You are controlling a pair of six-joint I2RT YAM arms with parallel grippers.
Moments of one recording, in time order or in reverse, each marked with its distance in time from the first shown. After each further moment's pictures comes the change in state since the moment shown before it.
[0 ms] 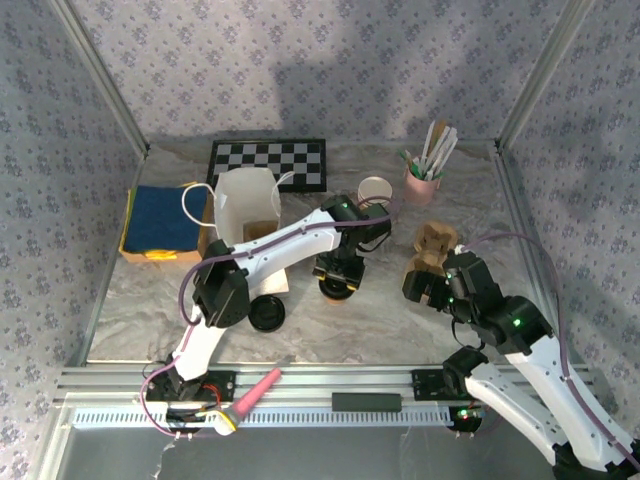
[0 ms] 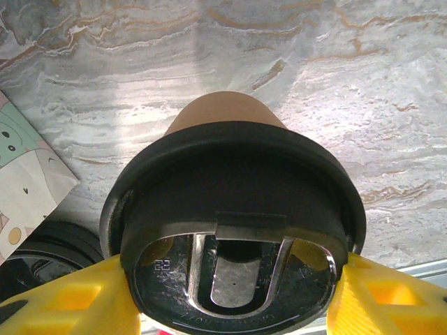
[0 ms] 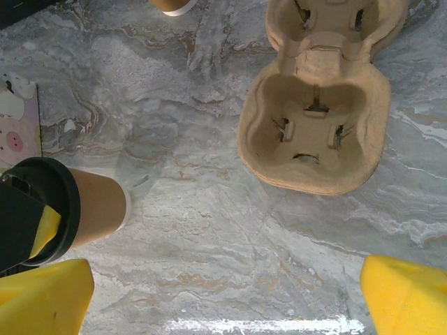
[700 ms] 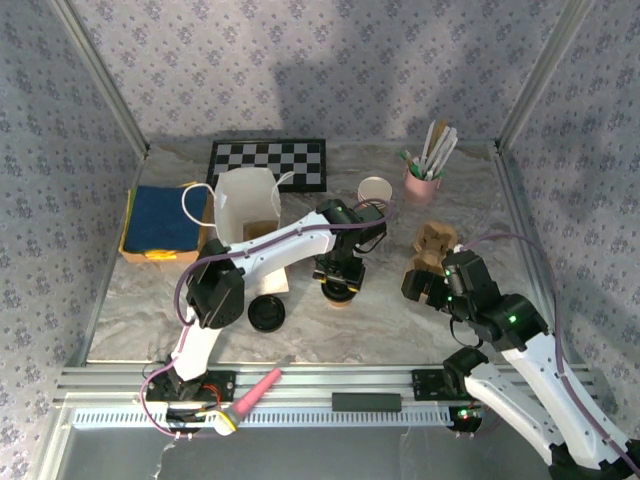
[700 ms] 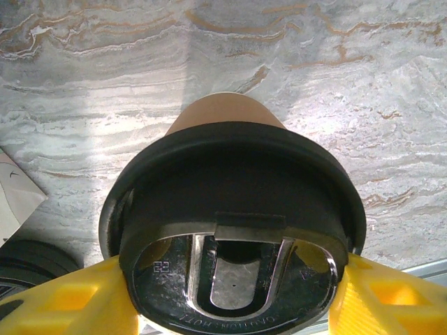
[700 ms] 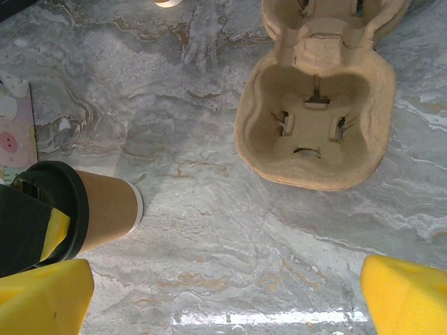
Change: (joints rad) left arm 0.014 -0.043 -0.110 0.112 0.048 -0.001; right arm -0.035 0.017 -0.020 0.018 -0.039 0.001
